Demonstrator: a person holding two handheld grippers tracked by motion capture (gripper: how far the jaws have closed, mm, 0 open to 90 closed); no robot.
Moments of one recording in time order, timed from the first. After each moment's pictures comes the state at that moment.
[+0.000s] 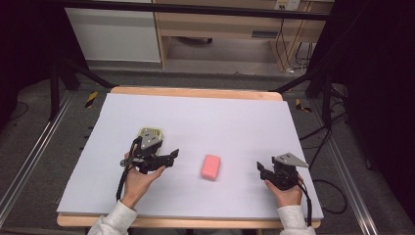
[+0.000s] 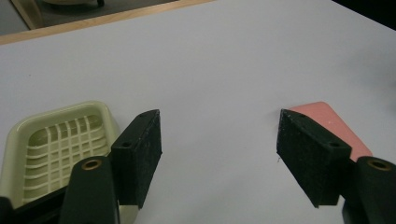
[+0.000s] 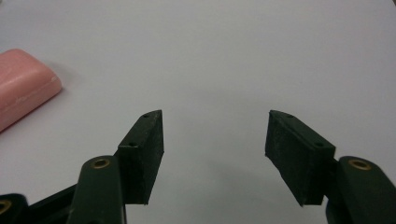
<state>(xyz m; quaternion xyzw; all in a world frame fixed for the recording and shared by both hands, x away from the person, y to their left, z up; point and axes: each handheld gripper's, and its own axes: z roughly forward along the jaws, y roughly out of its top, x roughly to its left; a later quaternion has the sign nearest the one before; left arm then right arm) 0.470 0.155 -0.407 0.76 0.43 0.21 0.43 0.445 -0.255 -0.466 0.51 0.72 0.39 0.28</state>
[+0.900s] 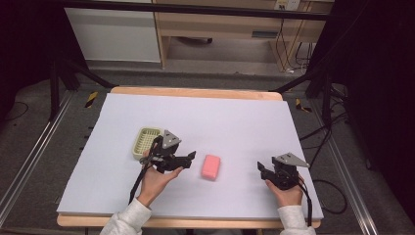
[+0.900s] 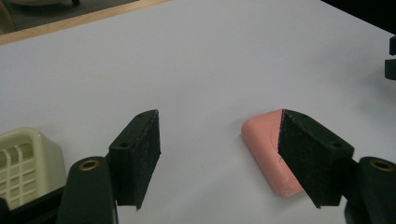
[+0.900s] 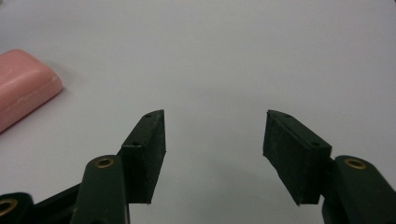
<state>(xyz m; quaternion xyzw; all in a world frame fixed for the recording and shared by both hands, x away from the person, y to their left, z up) 0.473 0.106 -0.406 0.79 0.40 0.20 0.42 0.445 -0.256 -0.465 0.51 0.72 0.39 0.27</state>
